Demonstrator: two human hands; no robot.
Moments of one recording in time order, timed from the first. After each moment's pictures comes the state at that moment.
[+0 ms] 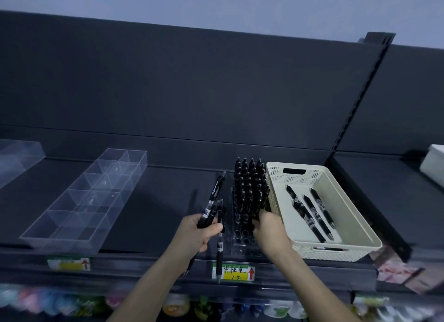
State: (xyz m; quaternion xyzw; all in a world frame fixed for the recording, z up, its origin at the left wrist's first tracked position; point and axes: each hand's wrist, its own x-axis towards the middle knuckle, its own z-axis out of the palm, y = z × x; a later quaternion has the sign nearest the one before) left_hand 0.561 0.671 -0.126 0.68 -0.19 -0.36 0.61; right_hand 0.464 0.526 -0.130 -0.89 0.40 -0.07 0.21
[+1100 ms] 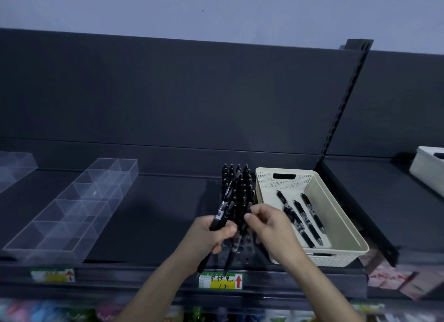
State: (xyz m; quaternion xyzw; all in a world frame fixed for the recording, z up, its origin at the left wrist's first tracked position) left_hand 0.532 0.639 -0.105 0.65 -0.27 -0.38 0.60; right_hand 0.423 0.525 -0.083 -0.81 0.27 -0.22 0.47
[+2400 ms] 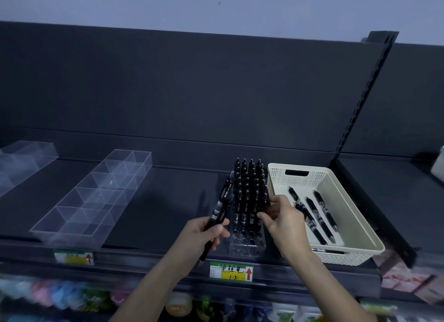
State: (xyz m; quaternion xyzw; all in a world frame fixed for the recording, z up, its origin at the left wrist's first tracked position) left_hand 0.540 0.672 -0.121 0.65 -0.24 -0.36 0.62; right_hand 0.434 0.510 -0.113 -0.85 0.34 -0.27 0.29
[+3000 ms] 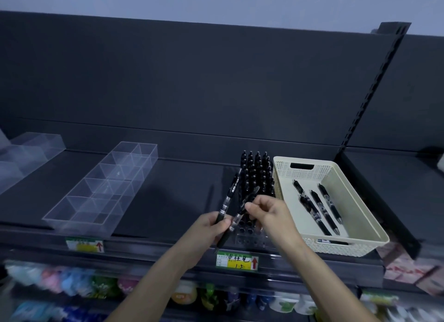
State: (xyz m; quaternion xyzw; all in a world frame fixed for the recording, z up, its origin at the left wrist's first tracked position) left_hand 0.537 0.673 -0.122 0.66 -0.25 -0.40 0.58; right_hand 0.442 0.551 -0.093 -0.75 0.25 -0.20 0.58
